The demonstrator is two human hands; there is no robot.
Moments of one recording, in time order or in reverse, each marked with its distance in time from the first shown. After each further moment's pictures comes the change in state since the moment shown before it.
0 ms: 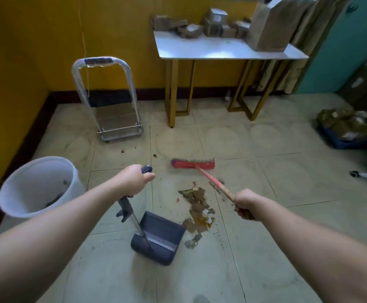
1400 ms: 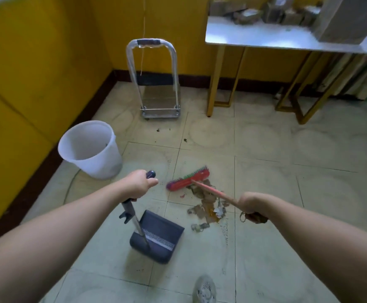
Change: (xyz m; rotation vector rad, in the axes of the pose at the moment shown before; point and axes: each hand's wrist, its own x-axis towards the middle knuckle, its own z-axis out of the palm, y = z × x) left_hand -0.086 0.017 0.103 -0.091 0.049 -0.260; right_hand 0.033 0.056 -0.041 -0.676 -0.253 -0.140
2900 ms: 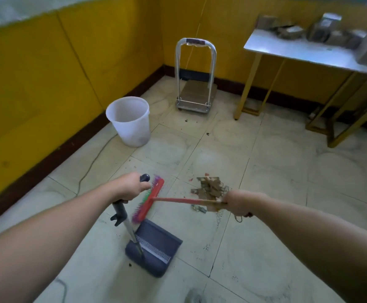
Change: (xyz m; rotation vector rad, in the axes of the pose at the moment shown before) left_hand -0.216 -0.033 0.168 -0.174 0.101 -0.189; right_hand -0.097 0.139 0.072 -0.929 0.145 -0.598
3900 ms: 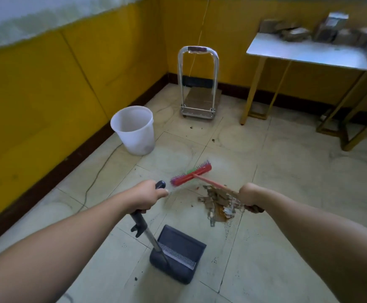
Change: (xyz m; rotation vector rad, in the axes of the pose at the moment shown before) left_hand 0.014 0.051 0.008 -0.112 -0.030 0.018; right_hand 0.028 0.036 -0.039 0.639 0.048 0.313
